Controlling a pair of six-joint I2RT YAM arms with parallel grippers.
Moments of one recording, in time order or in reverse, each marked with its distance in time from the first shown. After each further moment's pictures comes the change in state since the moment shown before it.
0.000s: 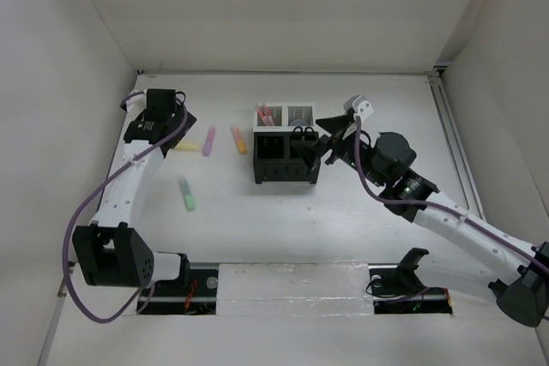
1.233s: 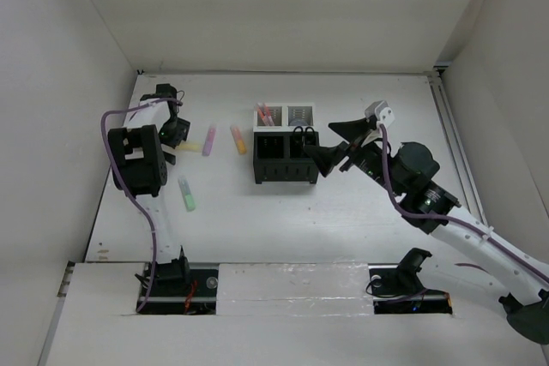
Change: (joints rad) left arm 0.176 0.802 0.410 -0.171 0.077 -0.324; right arm 0.000 -0.164 -0.023 -0.118 0.001 0.022
